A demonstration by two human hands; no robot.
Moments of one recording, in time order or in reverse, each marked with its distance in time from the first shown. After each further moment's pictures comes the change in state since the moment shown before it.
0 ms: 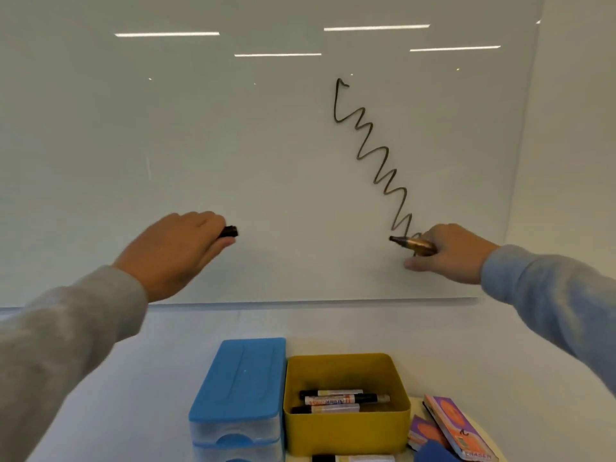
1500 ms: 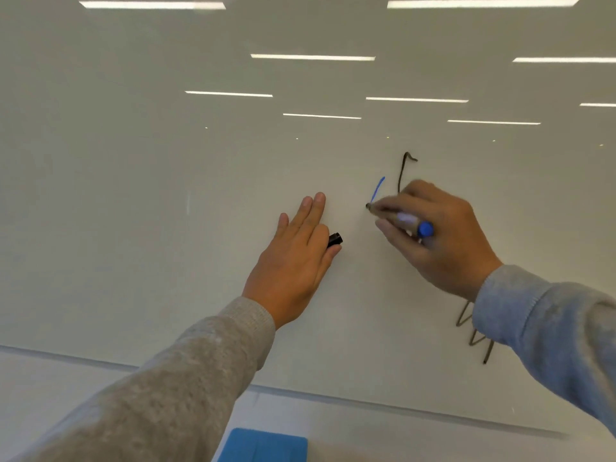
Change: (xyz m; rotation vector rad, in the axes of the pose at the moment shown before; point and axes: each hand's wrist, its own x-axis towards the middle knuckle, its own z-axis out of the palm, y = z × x) left_hand 0.111 0.031 0.038 -0.222 0.274 -0.141; right_hand 0.091 -0.112 -0.044 0.062 0.856 -0.859
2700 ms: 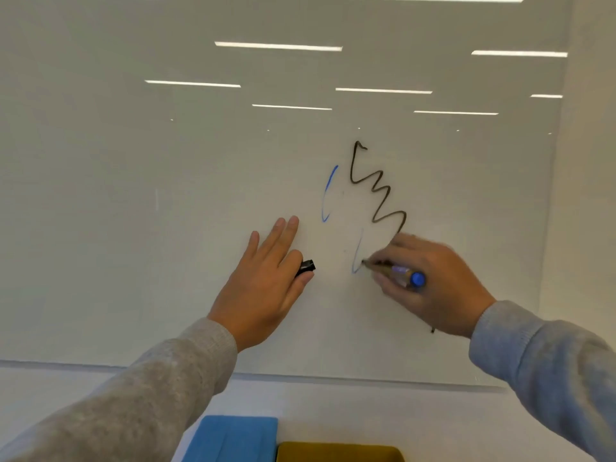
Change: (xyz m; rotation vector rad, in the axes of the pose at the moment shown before) left_hand -0.032 0.019 0.013 0.032 -0.070 0.104; right_hand -0.081 0.010 -0.031 -0.046 -0.285 0.110
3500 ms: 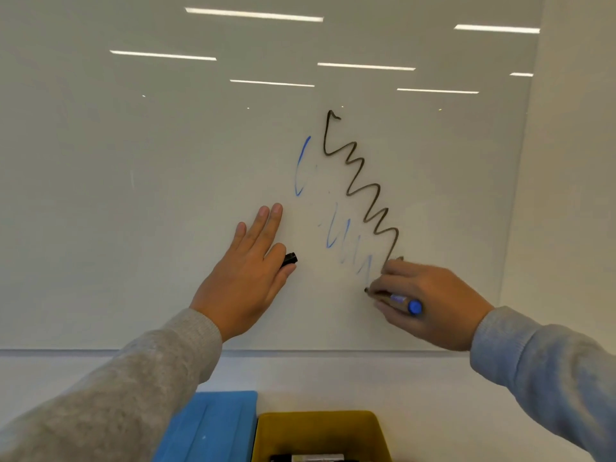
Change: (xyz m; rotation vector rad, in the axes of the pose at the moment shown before) left_hand -0.011 0.008 0.025 0.116 0.018 0.071; right_hand -0.062 0.011 0.004 -0.092 -0.272 -0.011
